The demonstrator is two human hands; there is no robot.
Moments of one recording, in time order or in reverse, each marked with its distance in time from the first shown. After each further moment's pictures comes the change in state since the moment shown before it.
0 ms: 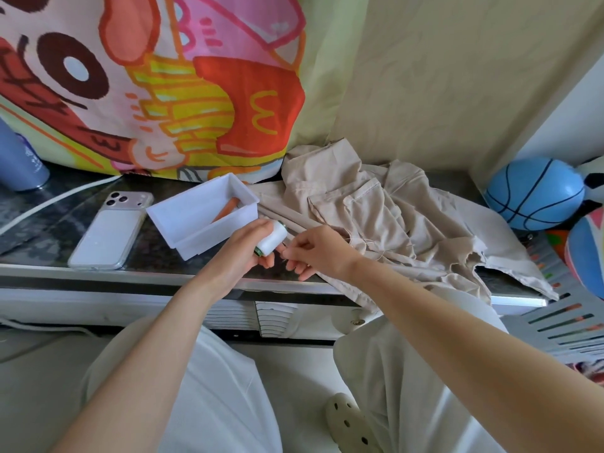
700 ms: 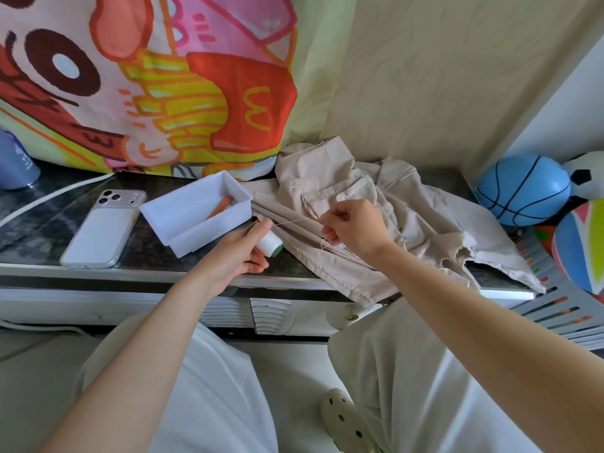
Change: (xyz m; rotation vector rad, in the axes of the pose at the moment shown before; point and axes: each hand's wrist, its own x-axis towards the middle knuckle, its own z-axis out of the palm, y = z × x) left_hand 0.002 -0.007 0.001 -0.032 0.049 -0.150; right_hand -0.008 0.009 -0.041 -0.143 0.486 -0.082
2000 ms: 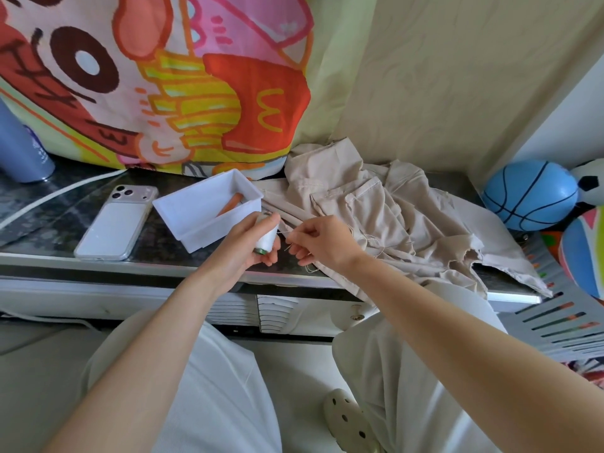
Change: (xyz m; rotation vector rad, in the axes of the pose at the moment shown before) left_hand -0.016 0.008 -0.001 -0.056 -0.047 0.178; right_hand -0.020 -0.026 0.043 0.191 -0.275 0.094
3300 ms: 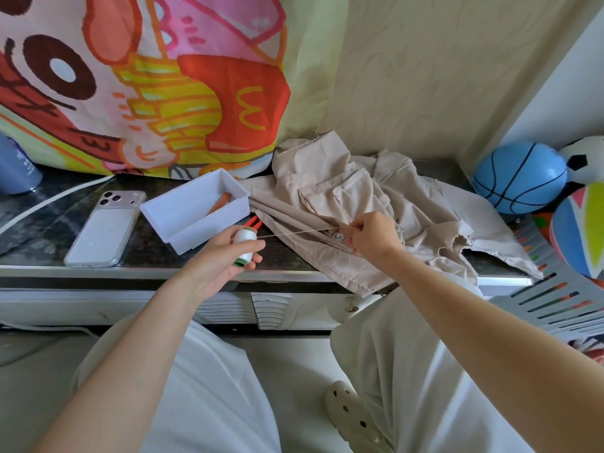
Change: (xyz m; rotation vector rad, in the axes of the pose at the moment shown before) left_hand -0.002 -0.009 -0.009 -0.021 0.078 -0.218; right_hand 0.005 0.053 -0.066 -0.415 0.359 0.125
